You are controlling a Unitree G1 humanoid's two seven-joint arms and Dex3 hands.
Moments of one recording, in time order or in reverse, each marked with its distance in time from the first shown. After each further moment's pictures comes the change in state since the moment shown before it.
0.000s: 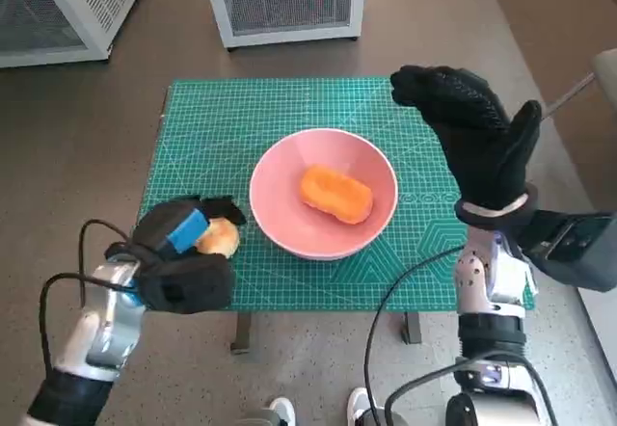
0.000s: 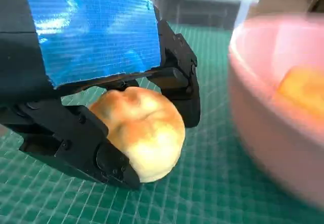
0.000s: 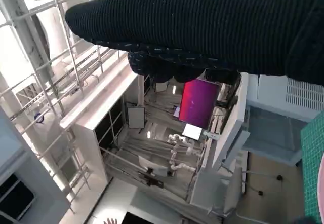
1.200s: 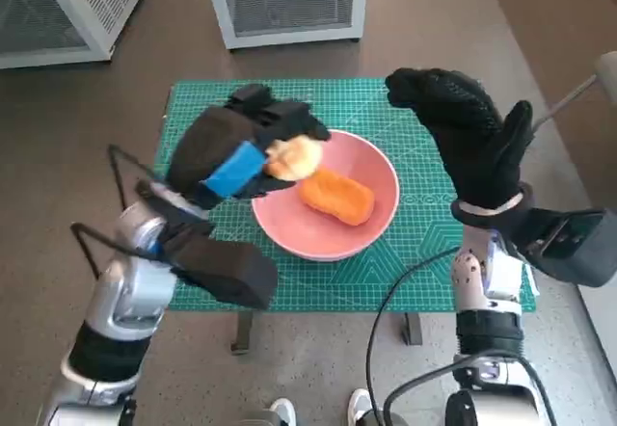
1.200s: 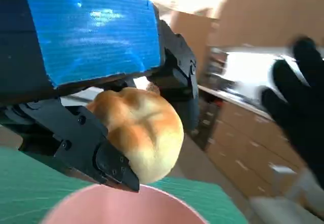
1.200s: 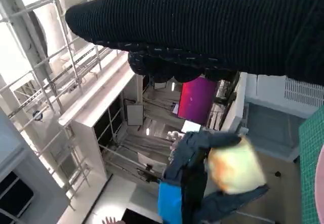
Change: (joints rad) left arm -0.357 -0.190 -0.090 0.005 0.011 -0.190 0.085; right arm -0.018 0.000 -0.001 0.050 0.000 -0.029 0.020
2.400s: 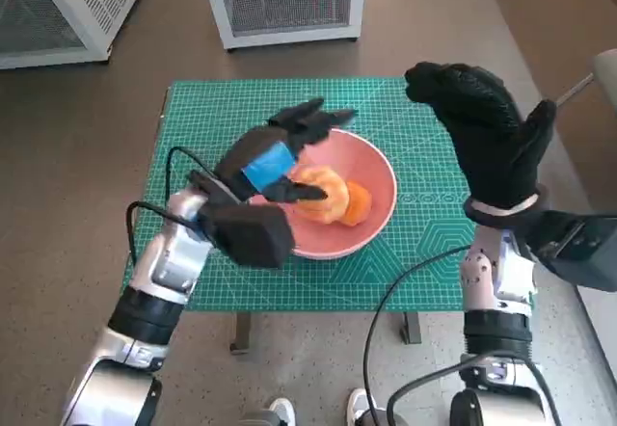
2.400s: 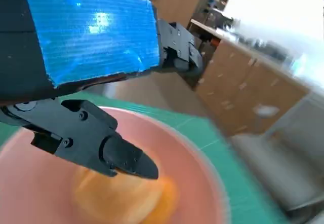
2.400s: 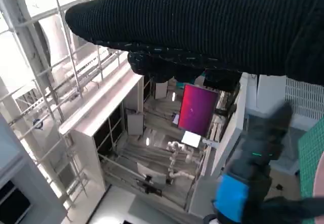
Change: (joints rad) left arm -0.071 -0.105 0.077 0.432 -0.321 -0.143 -0.117; right arm 0.003 -0.020 -0.029 -0.010 0.008 -0.004 -0.020
